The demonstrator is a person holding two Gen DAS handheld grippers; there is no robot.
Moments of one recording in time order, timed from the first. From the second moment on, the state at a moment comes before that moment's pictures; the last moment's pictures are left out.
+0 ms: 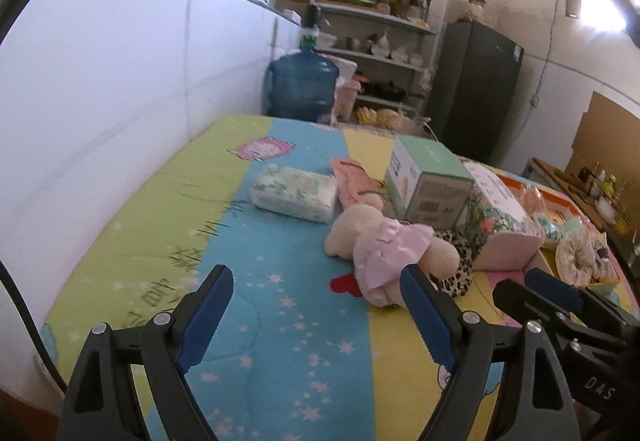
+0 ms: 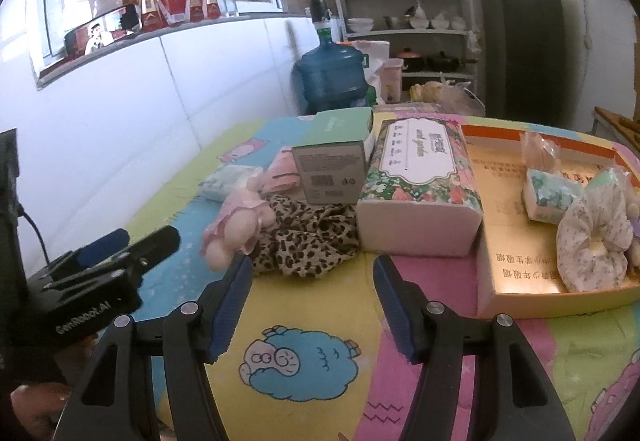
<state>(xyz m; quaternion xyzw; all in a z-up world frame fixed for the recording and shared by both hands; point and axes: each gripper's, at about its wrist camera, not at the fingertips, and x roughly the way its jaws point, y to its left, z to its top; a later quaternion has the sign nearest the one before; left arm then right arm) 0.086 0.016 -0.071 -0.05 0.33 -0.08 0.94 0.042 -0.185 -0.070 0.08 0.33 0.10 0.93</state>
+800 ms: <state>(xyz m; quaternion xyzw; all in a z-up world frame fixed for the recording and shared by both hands) 0.144 -0.016 -0.090 -0.08 0.39 -0.13 0.91 0.060 -0.209 -0.088 0.11 0.35 0.10 0.92</state>
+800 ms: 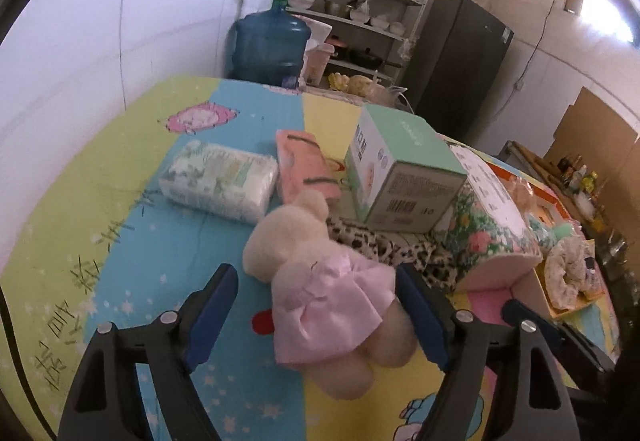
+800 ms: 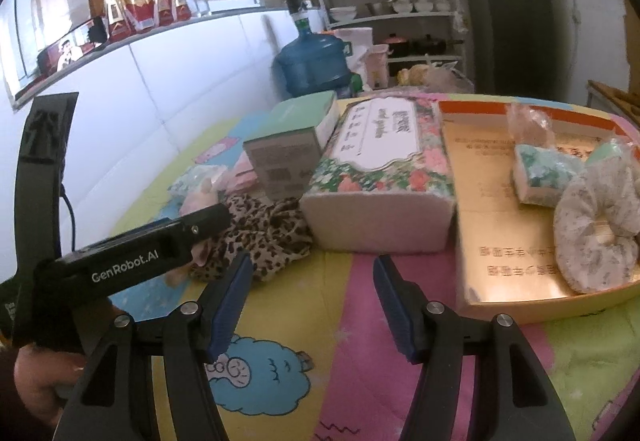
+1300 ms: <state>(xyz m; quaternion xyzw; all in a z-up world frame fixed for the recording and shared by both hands) 0.122 0.028 -0.088 -0.15 0.36 -0.16 0.91 0.095 -0.175 -0.101 0.13 0.40 0.15 0.90</state>
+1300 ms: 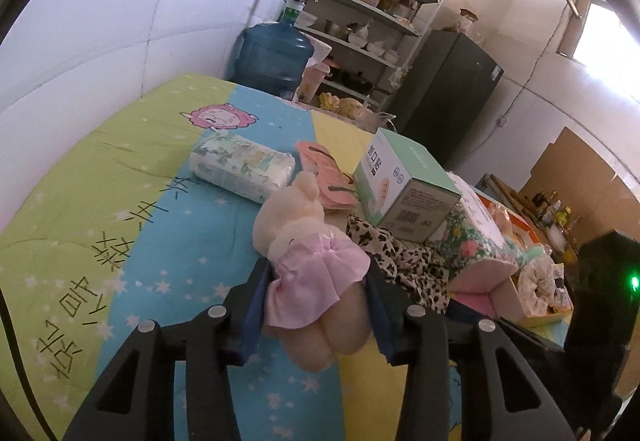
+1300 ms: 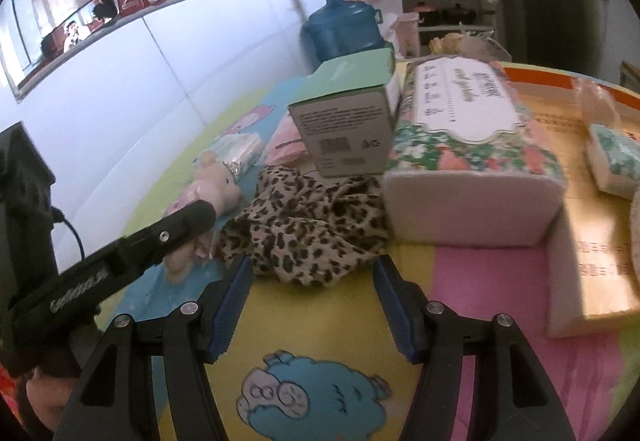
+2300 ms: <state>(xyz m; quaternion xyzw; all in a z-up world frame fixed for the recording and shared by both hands) 0.090 0.045 -0.062 -0.14 0.31 -0.16 0.93 0.071 -0.152 -0.059 0.06 0.33 0.14 0.93</state>
